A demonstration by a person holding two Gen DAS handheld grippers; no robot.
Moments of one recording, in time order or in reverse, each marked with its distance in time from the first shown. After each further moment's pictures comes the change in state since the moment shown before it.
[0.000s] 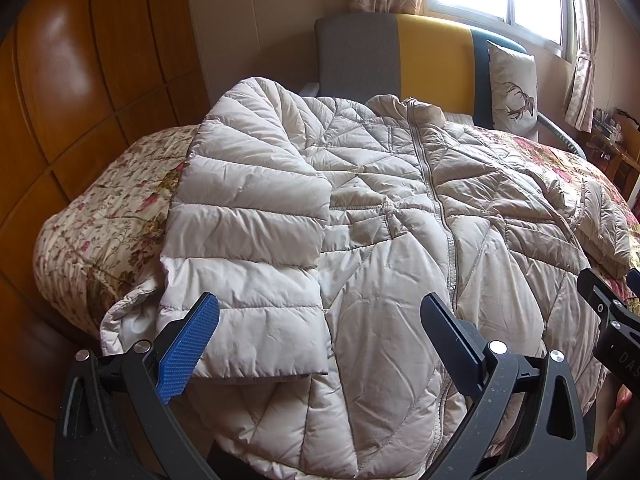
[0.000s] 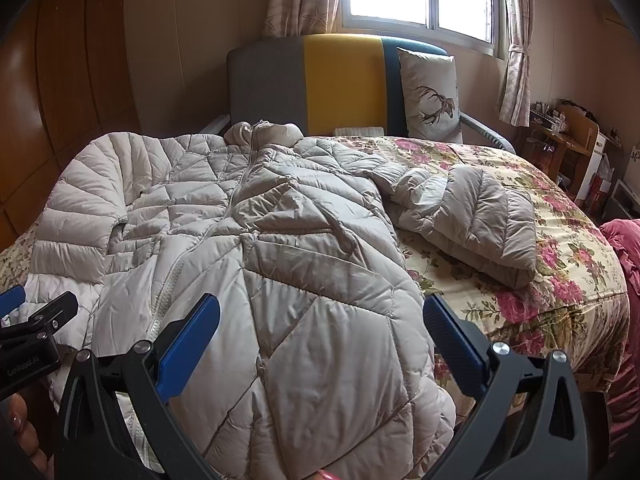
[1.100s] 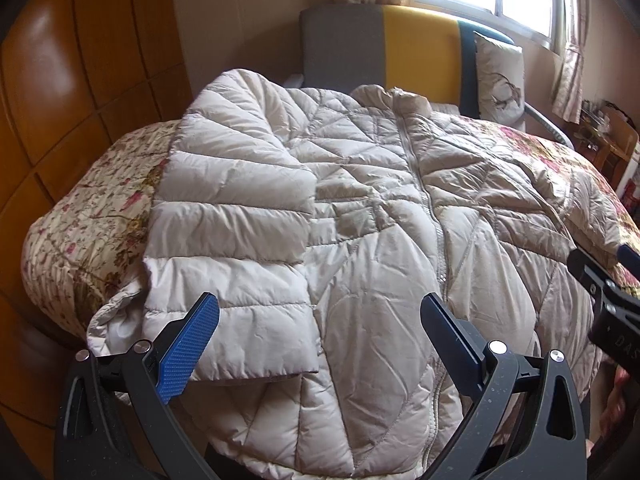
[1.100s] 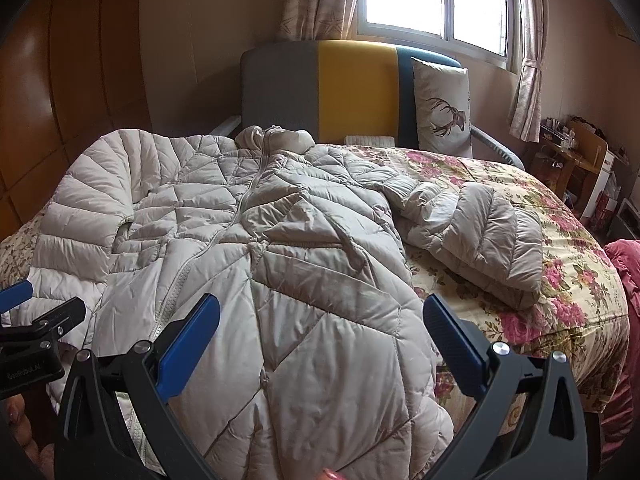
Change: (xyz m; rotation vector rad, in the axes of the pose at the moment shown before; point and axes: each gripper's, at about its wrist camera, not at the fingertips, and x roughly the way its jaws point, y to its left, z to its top) left arm 0.006 -0.004 0.002 0.036 0.041 -0.063; right arm 0.005 0.003 0.010 -0.057 -0.021 0.025
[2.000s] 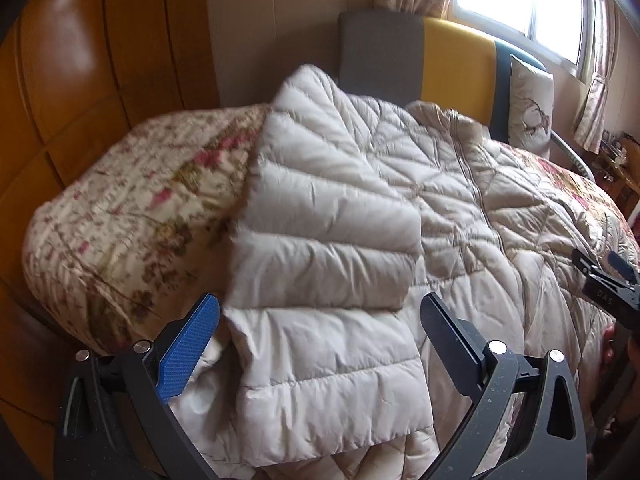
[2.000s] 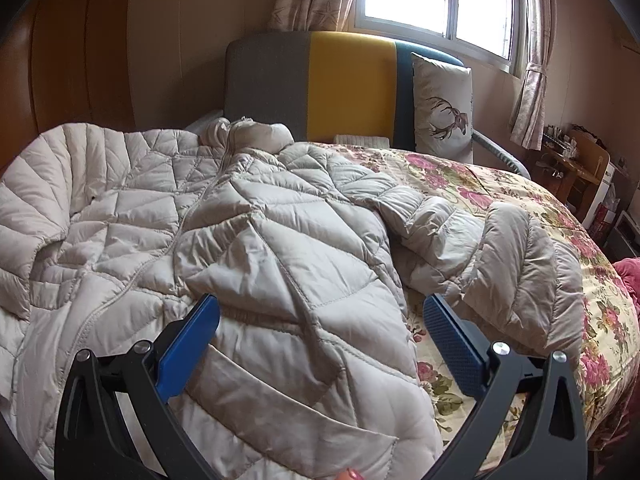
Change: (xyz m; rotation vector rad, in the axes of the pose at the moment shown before) left arm 0.030 0.082 0.024 -0.106 0.017 0.014; right arm 0.109 -0.024 0.025 -0.040 0.028 -0.058
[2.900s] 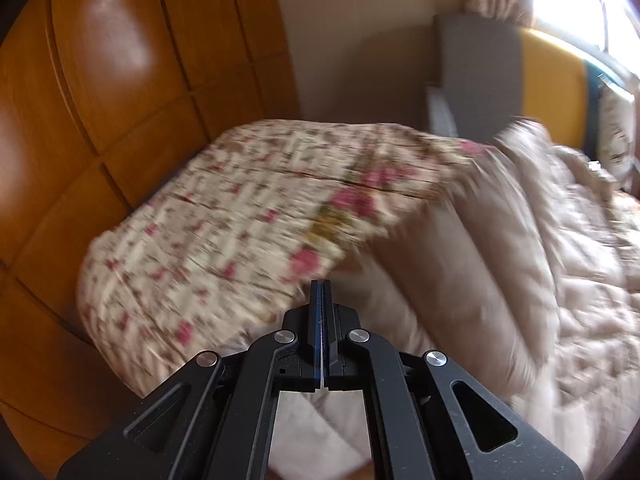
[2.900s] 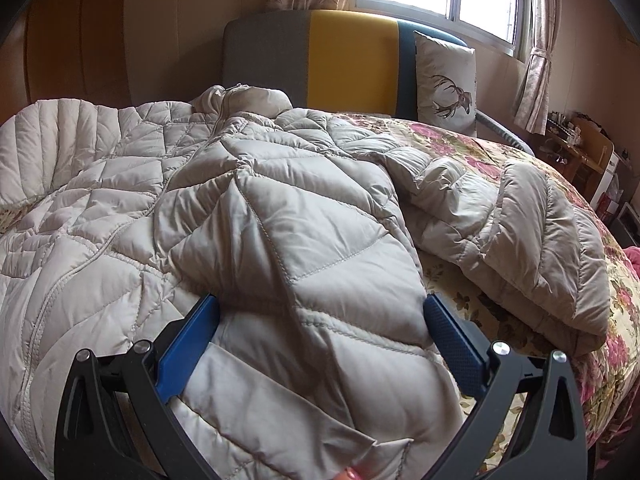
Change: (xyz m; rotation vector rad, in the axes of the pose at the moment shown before) left arm 0.065 0.175 0.104 -0.024 -0.010 0.308; right arm 0.017 -0.007 -0.013 0.010 0.051 0.018
